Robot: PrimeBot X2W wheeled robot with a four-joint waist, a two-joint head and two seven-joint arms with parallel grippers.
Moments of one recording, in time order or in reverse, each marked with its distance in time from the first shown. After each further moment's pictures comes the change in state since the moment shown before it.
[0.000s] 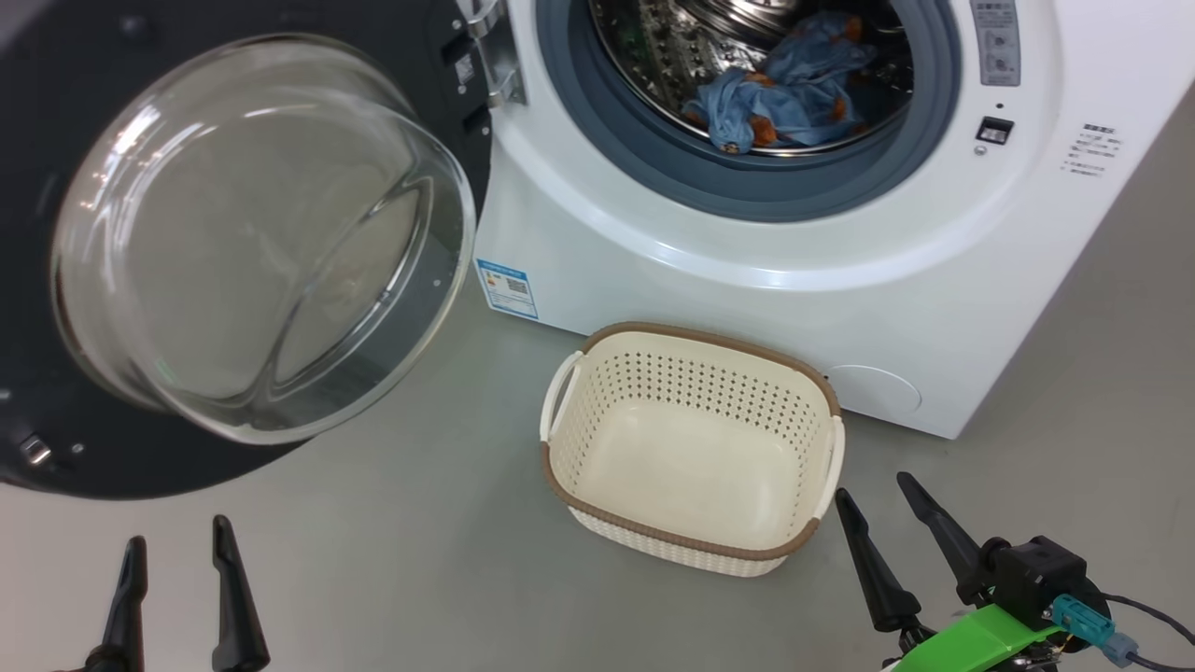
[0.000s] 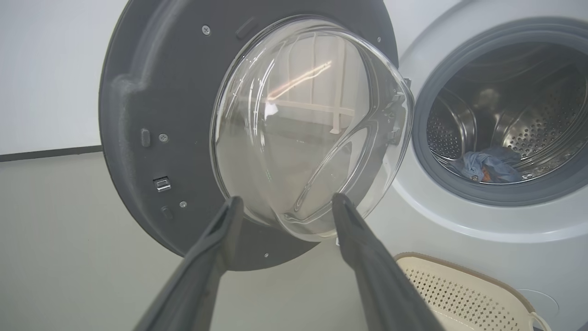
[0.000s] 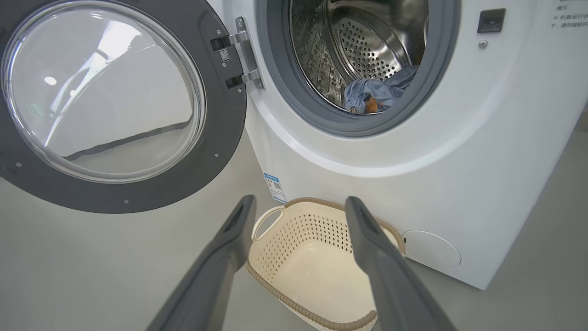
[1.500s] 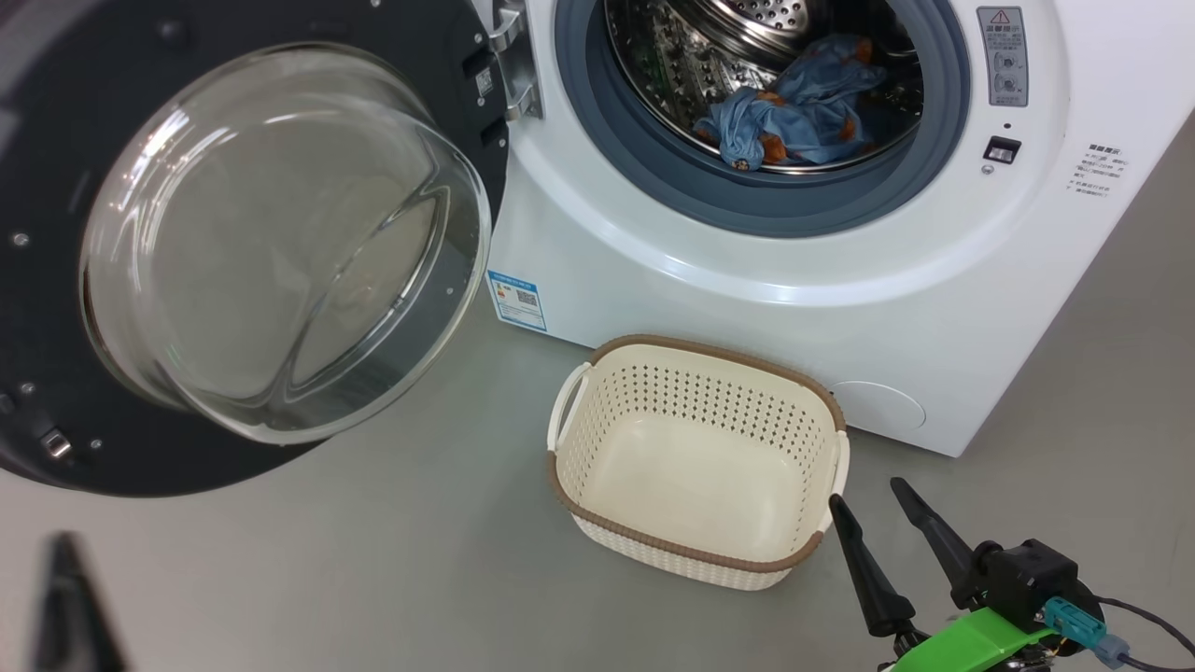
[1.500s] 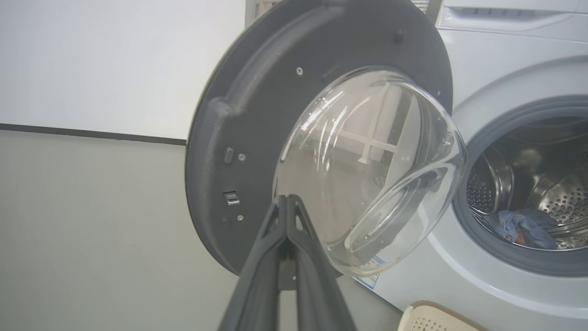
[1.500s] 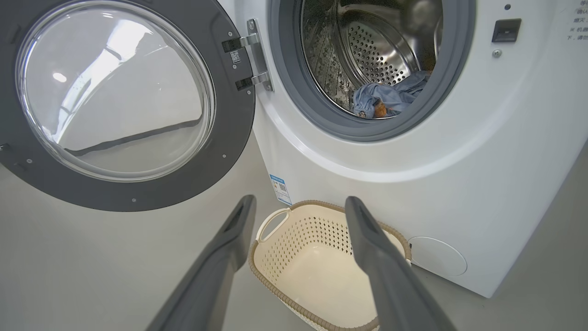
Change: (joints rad) left arm -0.004 -0.007 0.109 -0.014 -0.126 -0.025 0.000; right arm 0.000 0.004 0.009 0.013 -0.006 0.000 0.000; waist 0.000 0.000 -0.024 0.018
